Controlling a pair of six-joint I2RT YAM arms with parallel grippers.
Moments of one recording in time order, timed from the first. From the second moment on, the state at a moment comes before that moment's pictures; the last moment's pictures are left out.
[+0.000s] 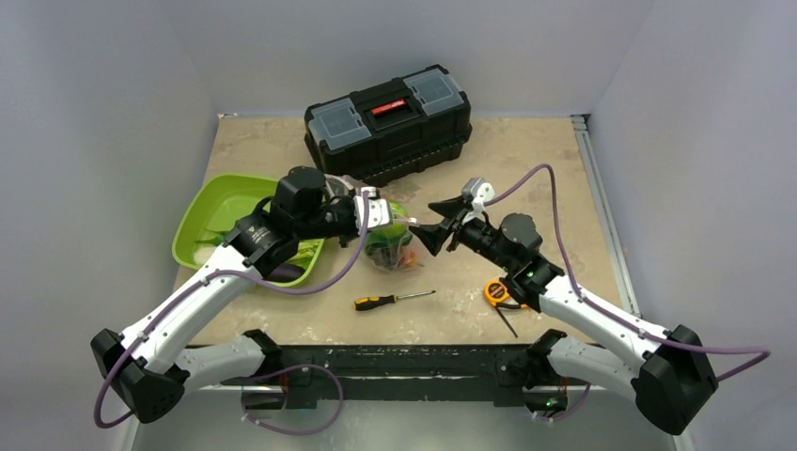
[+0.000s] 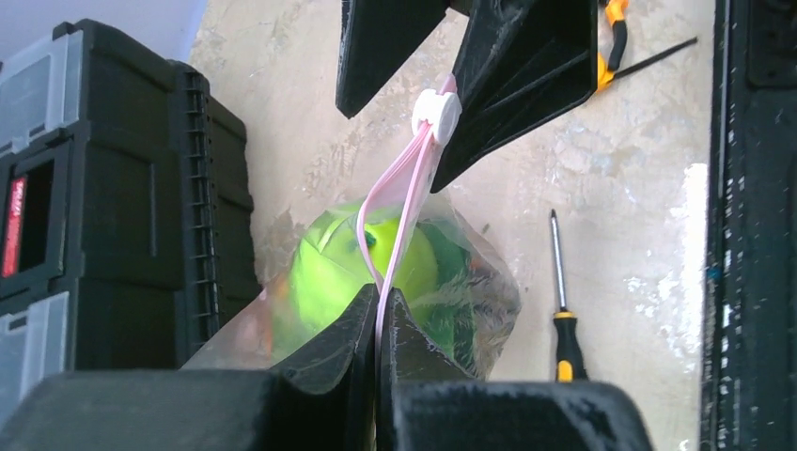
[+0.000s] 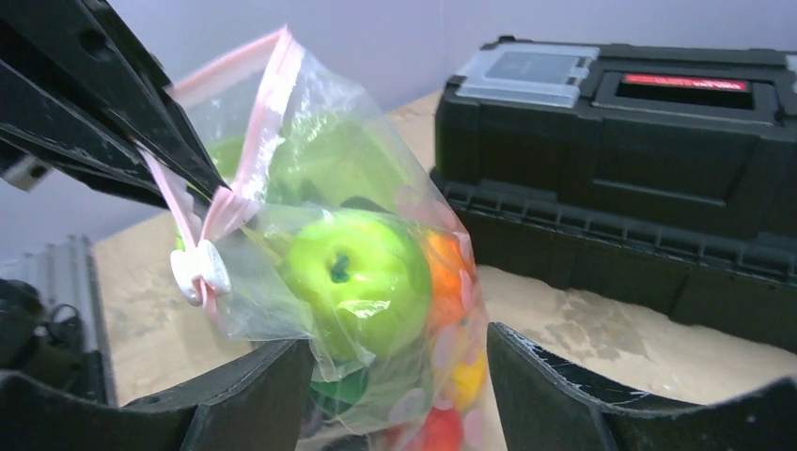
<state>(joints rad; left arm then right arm) -0.67 1.09 1.12 -0.49 0.45 0.63 0.69 1.00 0.57 0.45 -0.22 0.12</state>
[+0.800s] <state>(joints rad) -0.67 1.13 1.29 -0.55 0.46 0.26 0.59 1.14 0.61 0.75 -0.69 0.33</state>
